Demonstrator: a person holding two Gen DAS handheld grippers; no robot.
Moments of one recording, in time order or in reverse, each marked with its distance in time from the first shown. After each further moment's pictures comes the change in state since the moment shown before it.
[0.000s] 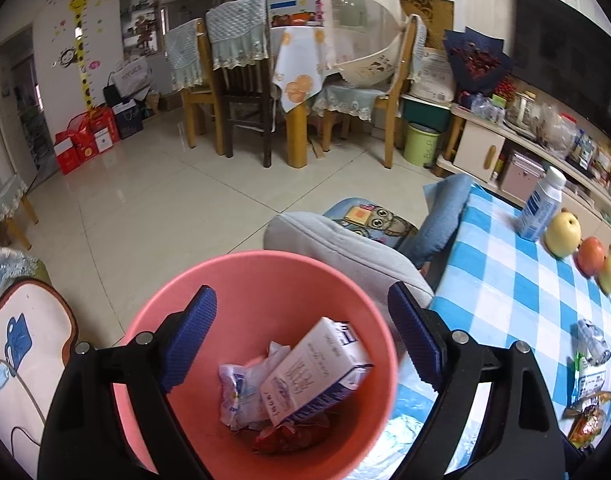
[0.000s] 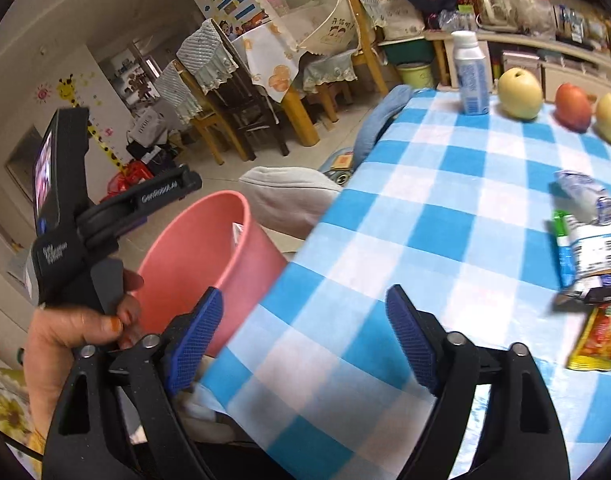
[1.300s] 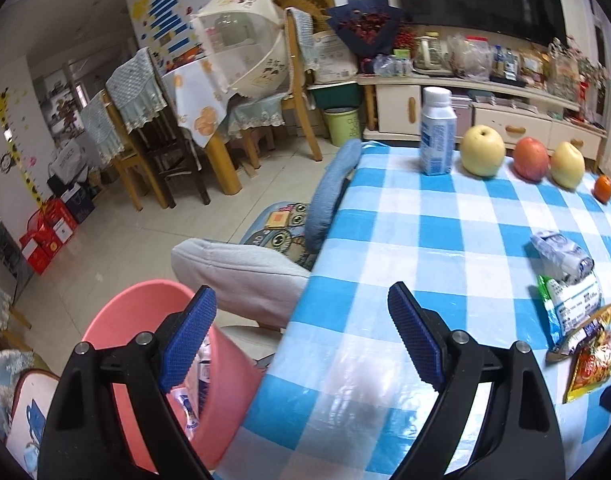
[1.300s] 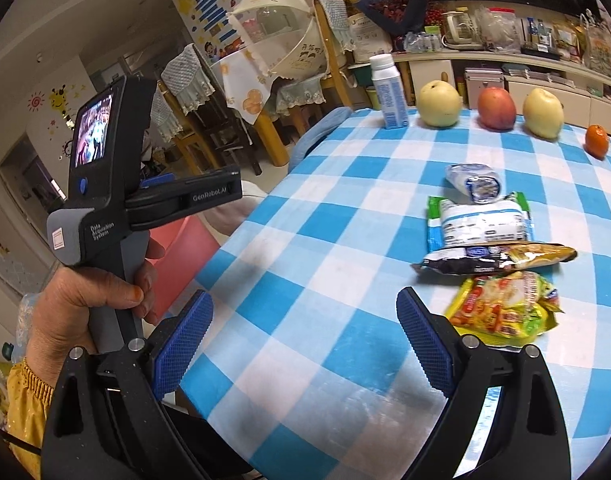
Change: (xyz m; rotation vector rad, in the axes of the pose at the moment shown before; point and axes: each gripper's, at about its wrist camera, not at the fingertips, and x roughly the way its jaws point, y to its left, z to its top) left arm -0.025 -0.141 -0.036 0.373 -0.058 -0.099; right arm -0.077 -0.086 -0.036 0.007 -0.084 -0.062
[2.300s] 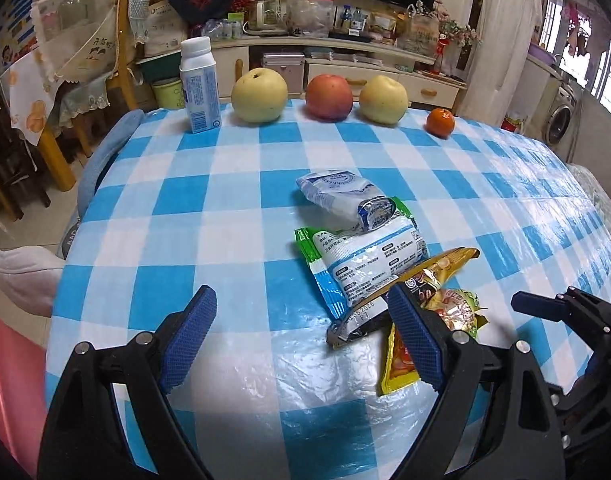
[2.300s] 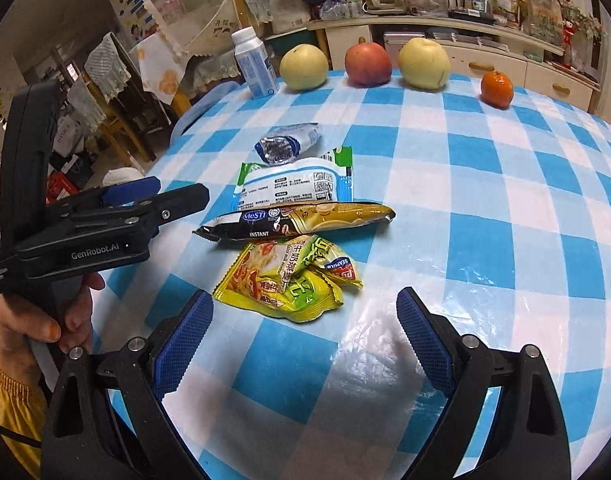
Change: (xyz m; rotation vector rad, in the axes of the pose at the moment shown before) left arm -0.002 -0.140 -0.020 0.157 0.133 -0.566; right arm -0.025 -0.122 -0.008 0.087 0.133 -0.230
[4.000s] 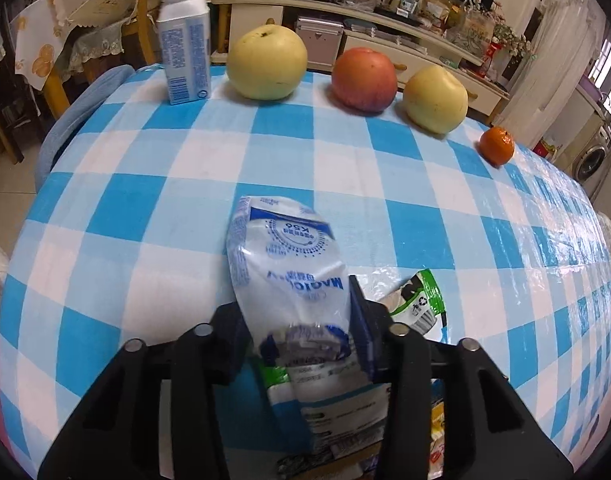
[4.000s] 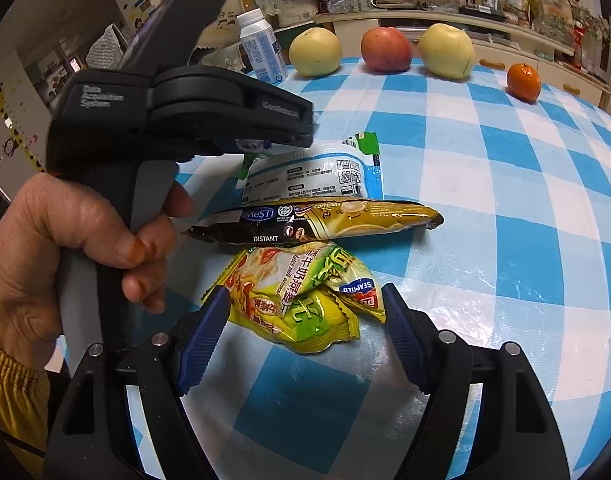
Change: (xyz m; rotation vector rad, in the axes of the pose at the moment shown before) left arm 0.085 -0.004 0.058 -0.185 0.126 0.036; right arm 0.037 0.012 0.005 -0.016 0.013 0.002
